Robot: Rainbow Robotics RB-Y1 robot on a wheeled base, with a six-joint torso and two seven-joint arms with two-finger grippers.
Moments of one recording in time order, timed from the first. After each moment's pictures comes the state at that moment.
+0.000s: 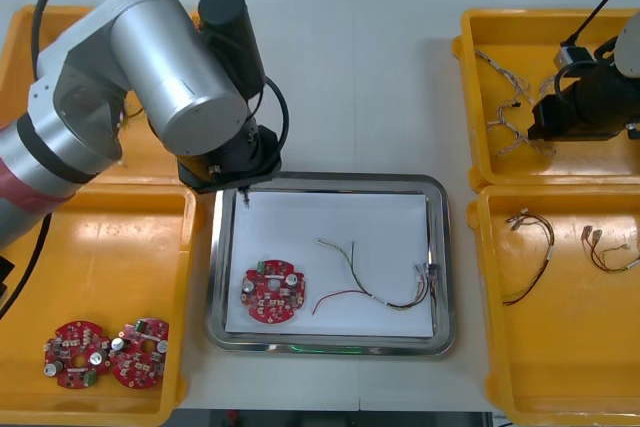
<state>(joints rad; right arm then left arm) -0.76 -0.62 -0.02 -1.13 -0.59 1.43 1.60 -0.86 0.62 -0.65 -1.86 0.77 1.76 -0.34</state>
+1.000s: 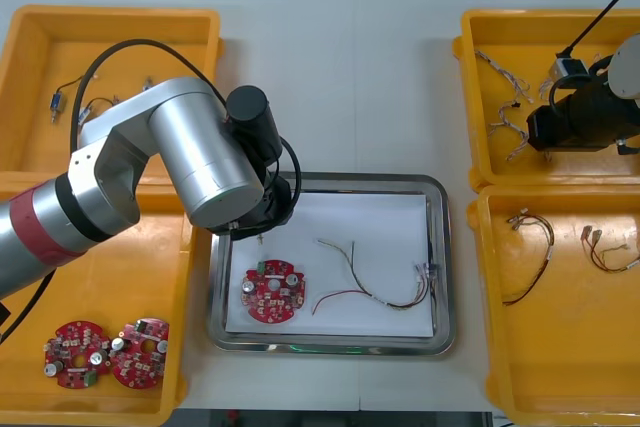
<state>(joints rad) -0.71 -0.61 -0.02 -1.15 -0.61 1.36 1.60 -0.77 0.62 -0.79 -1.84 0.66 1.58 -0.31</state>
